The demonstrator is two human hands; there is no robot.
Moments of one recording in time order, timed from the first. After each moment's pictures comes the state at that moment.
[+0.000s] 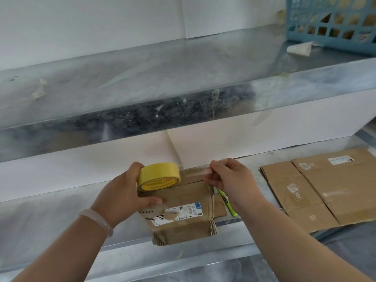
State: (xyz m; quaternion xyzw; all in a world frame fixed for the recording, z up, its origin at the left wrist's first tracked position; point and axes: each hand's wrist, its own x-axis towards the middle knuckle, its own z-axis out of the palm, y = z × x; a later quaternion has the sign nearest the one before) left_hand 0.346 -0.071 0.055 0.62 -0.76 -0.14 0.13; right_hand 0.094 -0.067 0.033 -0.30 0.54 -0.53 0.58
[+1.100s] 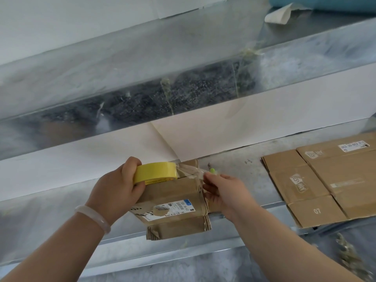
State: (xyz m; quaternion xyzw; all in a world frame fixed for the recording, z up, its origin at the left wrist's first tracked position) left_hand 0.333 -0.077 0.045 0.56 -0.82 0.03 0.11; right_hand 0.085 -0.070 -0.029 -0.14 0.50 -0.48 0.70
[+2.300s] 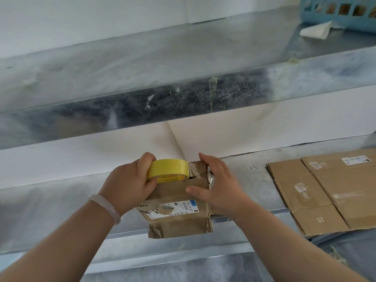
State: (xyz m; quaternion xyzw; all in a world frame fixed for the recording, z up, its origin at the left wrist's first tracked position) left_hand 0.339 -0.082 0.045 0.52 -0.84 0.07 0.12; right_hand 0.096 -0.068 -0.005 -0.67 0.55 -0.32 0.39
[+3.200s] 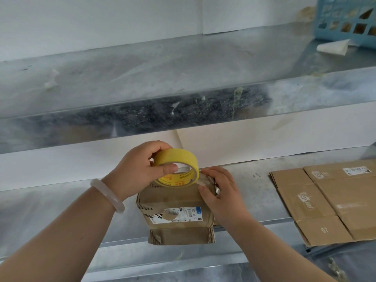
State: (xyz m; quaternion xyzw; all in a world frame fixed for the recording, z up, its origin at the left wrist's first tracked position) left_hand 0.322 -0.100 0.089 0.52 -0.76 -0.27 0.28; right_hand 0.115 -0.065 -0.031 -0.62 0.56 -0.44 0.33
